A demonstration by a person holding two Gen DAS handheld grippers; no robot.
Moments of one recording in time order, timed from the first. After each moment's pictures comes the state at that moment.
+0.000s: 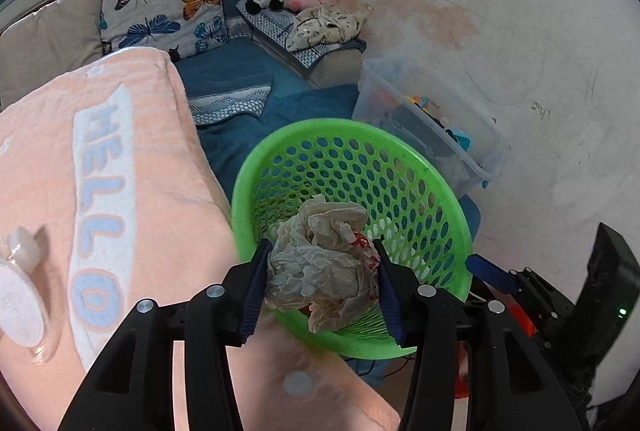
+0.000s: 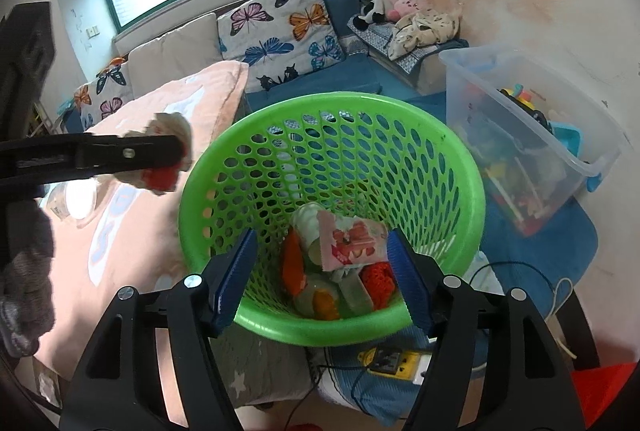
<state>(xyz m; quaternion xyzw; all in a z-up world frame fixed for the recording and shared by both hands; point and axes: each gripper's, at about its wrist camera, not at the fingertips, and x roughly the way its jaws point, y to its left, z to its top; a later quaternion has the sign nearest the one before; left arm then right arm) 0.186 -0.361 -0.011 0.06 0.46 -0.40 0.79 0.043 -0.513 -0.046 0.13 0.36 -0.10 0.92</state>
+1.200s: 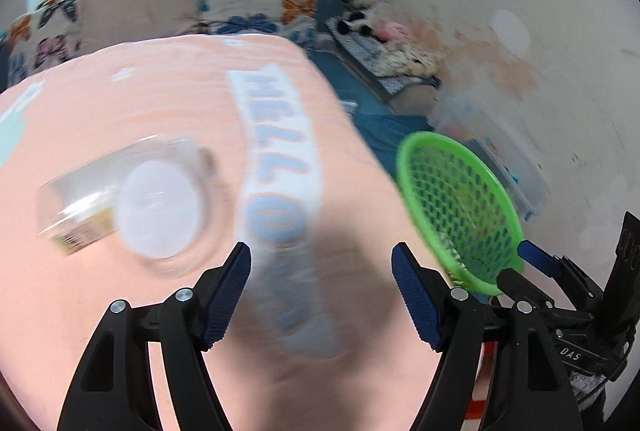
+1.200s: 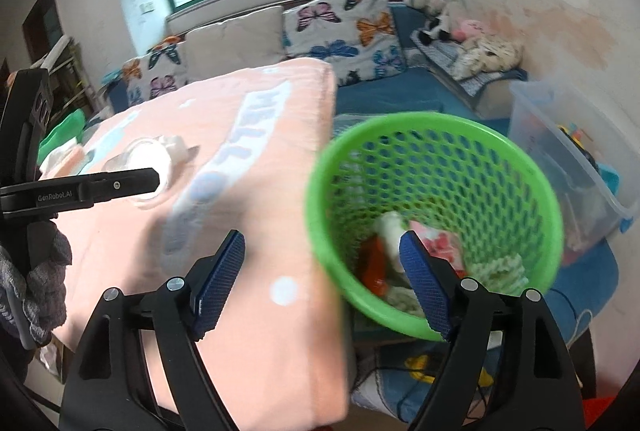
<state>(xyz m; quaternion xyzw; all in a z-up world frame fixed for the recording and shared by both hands) 0.193 -0.182 -0.012 -0.02 0.45 -0.28 0.85 0.069 -0.415 -0.020 0.09 0.35 -0.01 0.93</state>
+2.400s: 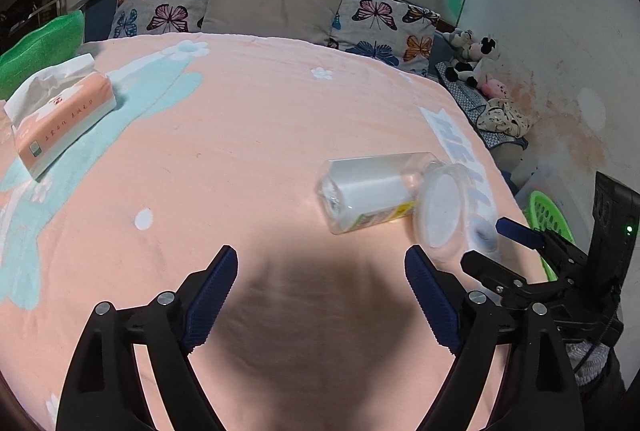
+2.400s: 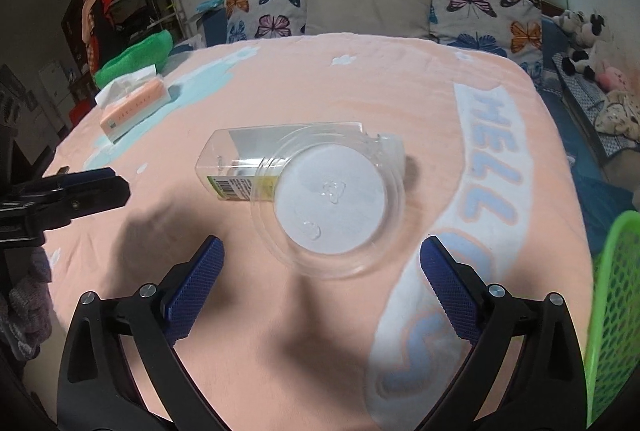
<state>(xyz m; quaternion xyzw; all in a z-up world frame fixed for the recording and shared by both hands) 0.218 0.023 -0.019 -0.07 0.43 -0.14 0.89 0.214 -0.222 -0.045 0.00 0.40 0.16 0.90</state>
